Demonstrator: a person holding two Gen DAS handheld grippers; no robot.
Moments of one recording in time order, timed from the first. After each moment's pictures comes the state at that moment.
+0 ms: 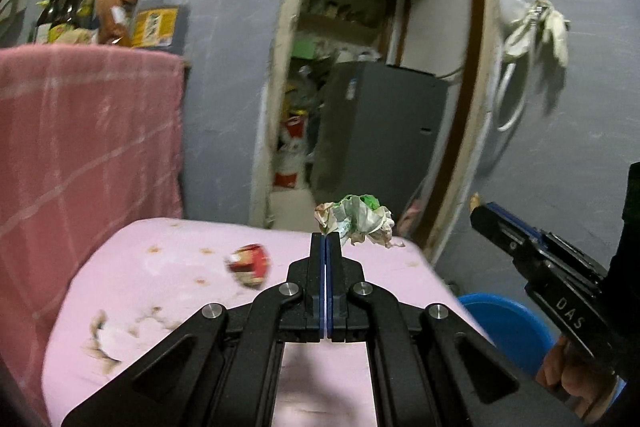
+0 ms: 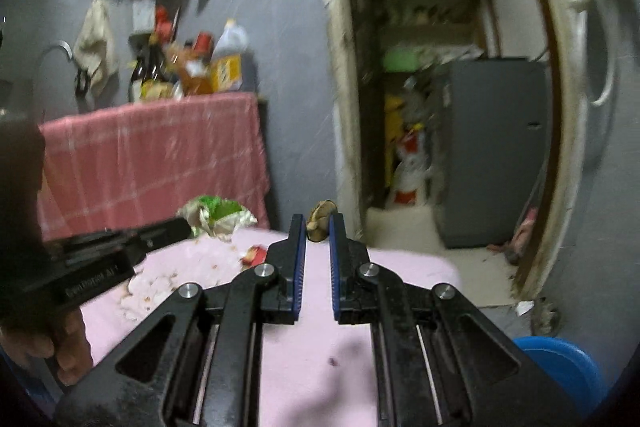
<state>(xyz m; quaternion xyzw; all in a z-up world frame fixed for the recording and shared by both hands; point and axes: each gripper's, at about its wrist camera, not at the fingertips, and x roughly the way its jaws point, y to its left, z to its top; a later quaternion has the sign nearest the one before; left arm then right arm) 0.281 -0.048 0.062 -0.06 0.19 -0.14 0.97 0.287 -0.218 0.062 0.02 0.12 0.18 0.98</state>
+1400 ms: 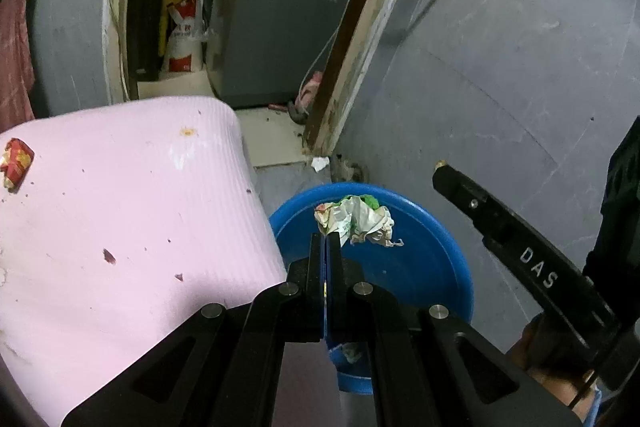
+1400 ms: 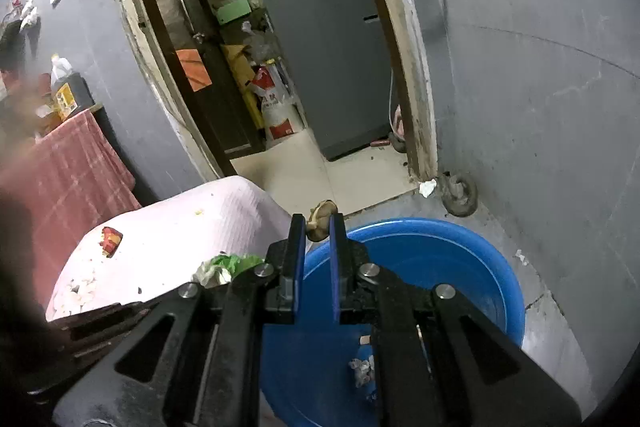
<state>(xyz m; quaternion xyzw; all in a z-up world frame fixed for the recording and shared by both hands) 0.318 -0.242 0.000 -0.03 0.41 -0.28 0.87 0.287 -0.399 -0.003 0.17 0.29 -0.03 0.94</state>
